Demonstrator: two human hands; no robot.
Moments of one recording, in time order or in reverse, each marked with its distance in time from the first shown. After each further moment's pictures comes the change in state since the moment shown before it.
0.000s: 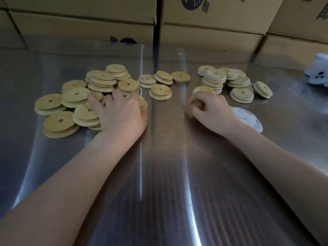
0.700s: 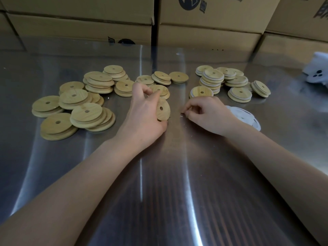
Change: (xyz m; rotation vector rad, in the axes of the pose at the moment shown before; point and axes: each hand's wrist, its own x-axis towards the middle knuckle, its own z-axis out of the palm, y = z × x) left_hand -0.008 0.020 0.004 -0.593 -0.014 0.281; right_hand -0.002 -0.003 -0.007 -0.015 -0.148 -0.041
